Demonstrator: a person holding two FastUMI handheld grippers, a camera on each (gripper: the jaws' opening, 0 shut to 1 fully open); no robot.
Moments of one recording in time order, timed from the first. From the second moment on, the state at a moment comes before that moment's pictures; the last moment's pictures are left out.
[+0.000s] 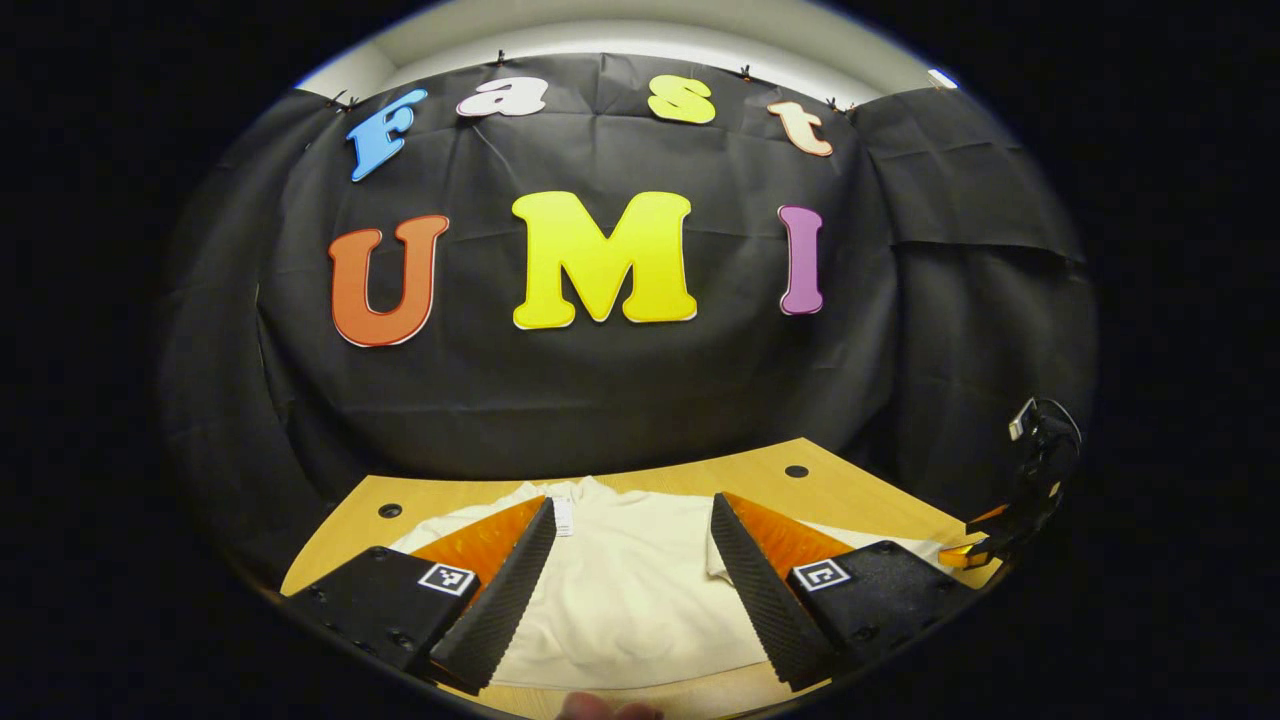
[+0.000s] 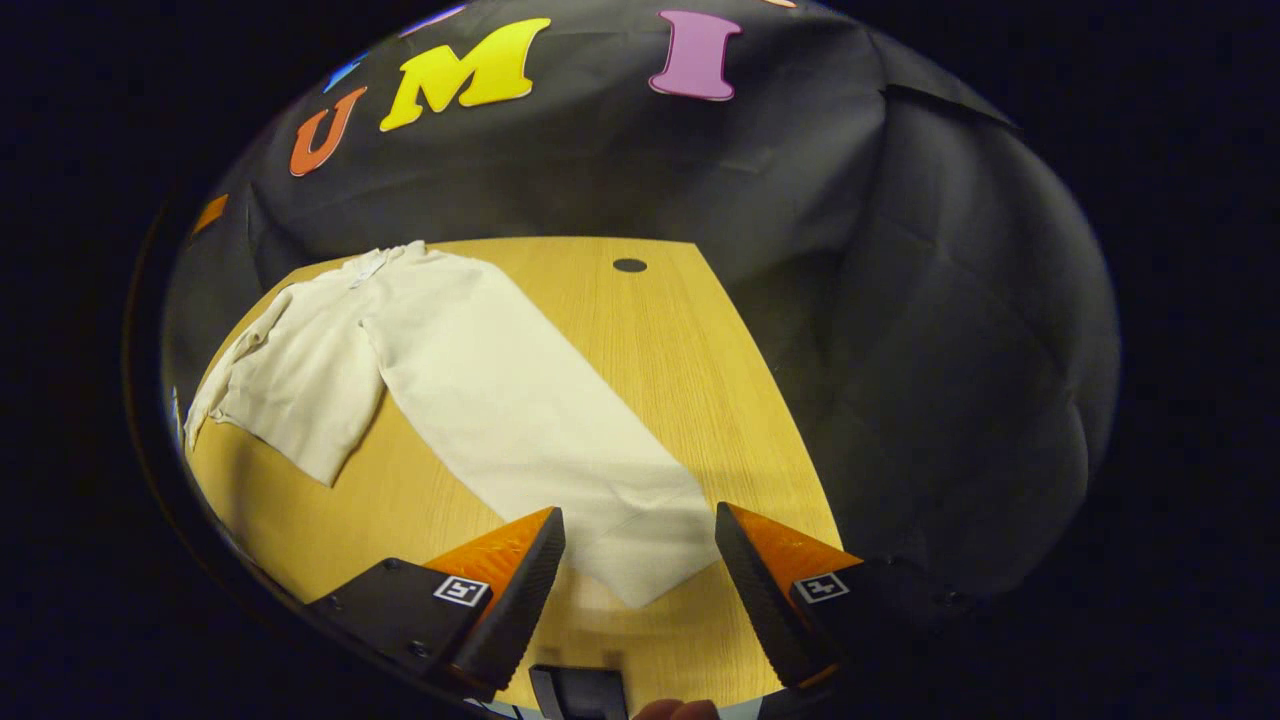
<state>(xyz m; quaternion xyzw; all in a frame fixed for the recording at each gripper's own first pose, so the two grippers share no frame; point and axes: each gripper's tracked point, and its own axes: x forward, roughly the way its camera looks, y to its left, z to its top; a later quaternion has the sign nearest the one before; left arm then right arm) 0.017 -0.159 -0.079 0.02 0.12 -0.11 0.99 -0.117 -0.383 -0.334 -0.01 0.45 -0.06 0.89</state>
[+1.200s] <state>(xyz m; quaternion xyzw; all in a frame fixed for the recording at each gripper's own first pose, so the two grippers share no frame) 0.003 -0.119 -0.092 0.04 0.15 -0.08 0.98 -0.112 -0.379 -0.353 0.08 0.48 -0.06 0.87</state>
